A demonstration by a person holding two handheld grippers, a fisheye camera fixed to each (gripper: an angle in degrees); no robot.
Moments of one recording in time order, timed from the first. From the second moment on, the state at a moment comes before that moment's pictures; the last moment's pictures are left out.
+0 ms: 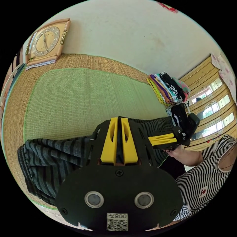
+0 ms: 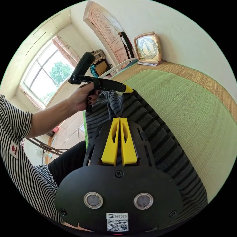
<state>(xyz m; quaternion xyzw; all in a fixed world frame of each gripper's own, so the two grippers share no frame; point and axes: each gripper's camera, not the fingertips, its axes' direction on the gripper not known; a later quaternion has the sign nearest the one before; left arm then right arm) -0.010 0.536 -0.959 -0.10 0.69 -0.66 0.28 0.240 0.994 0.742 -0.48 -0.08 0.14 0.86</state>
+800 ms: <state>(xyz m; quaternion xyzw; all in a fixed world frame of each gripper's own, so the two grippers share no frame) 0.075 0.535 -0.927 -0.17 0.70 -0.64 0.26 0.302 1.012 0.807 -0.55 -0.04 0.20 0.81</state>
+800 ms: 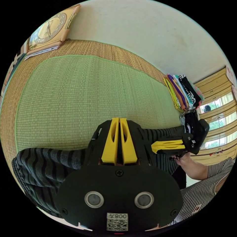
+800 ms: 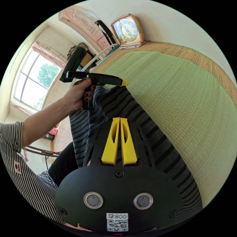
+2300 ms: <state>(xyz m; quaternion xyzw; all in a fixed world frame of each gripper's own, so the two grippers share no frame) 0.145 0.717 -1.207 -0.34 0.61 -0.69 0.21 0.217 1.044 0.858 -0.64 -0.07 0.20 0.74</state>
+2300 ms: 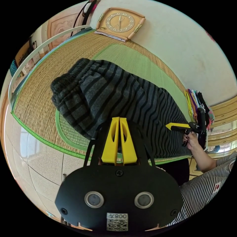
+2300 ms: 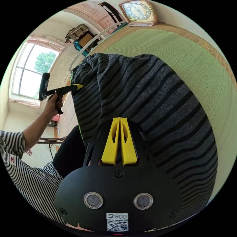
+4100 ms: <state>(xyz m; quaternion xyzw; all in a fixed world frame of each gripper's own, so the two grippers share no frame) 0.023 0.585 -1.030 -0.10 0.67 -0.69 0.25 0.069 1.116 0.707 -0.64 -0.11 0.12 0.75</state>
